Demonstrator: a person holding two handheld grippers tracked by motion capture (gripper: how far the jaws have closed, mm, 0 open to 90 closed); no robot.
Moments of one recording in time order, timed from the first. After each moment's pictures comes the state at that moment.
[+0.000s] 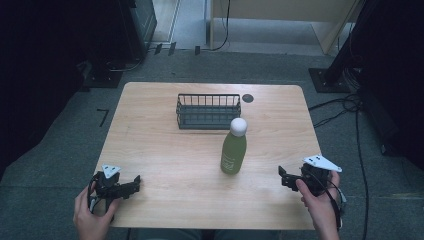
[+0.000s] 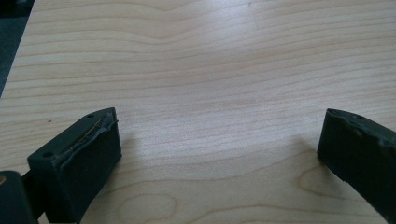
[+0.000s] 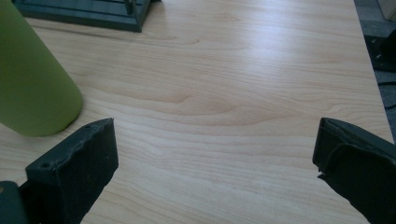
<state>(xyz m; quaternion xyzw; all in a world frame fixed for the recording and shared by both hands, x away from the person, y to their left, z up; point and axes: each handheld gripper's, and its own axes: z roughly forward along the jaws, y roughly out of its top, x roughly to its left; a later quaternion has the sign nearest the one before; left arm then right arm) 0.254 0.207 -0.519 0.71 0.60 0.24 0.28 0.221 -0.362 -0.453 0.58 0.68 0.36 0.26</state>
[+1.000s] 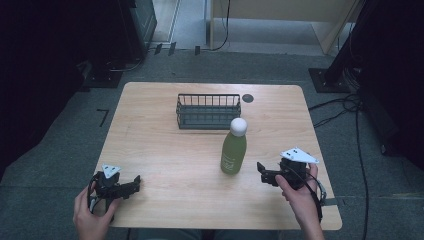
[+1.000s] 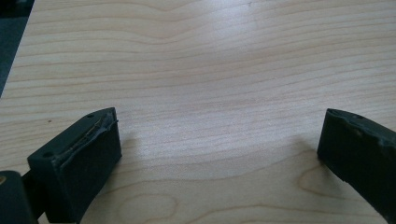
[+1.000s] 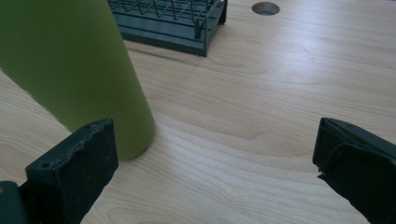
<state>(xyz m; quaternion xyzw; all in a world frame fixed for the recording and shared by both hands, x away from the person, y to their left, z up) 0.254 0.207 -0.519 0.71 0.60 0.24 0.28 0.237 -0.309 -0.438 0.54 0.71 0.39 0.24</state>
